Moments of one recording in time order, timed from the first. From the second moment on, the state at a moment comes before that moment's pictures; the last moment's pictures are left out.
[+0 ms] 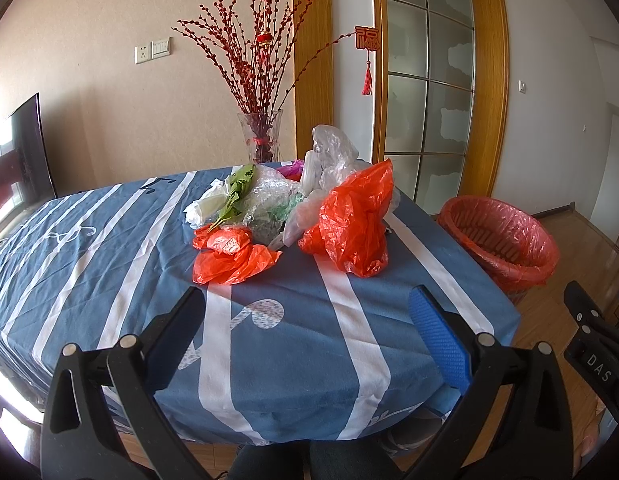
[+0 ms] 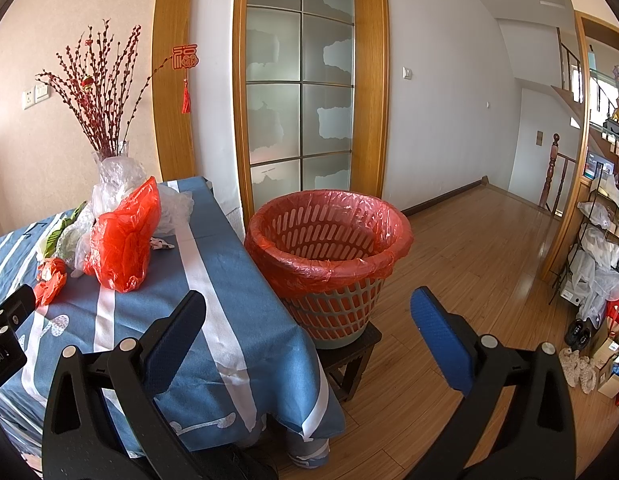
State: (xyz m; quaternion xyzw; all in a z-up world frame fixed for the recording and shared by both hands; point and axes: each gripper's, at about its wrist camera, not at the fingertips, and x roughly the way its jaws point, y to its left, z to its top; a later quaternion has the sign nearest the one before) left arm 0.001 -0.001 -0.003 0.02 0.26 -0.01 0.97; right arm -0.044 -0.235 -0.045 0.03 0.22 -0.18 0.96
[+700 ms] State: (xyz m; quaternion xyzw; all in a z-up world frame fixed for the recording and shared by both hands) left arm -0.001 -0.005 -0.008 0.01 0.26 -0.01 0.97; right arm -0.044 -0.235 -0.046 0.03 0.22 -0.18 0.96
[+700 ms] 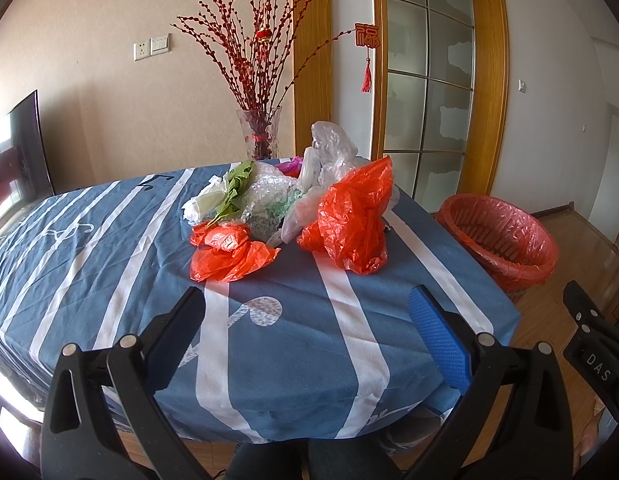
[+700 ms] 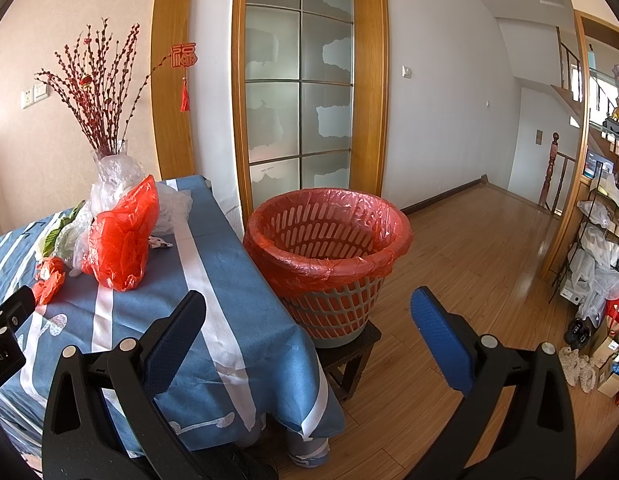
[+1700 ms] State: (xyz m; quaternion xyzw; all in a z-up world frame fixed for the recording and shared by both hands) left arm 0.045 0.124 -0.028 -0.07 0.30 0.12 0.94; right arm 0.092 -0.143 -0.043 0.05 0.29 0.04 0.96
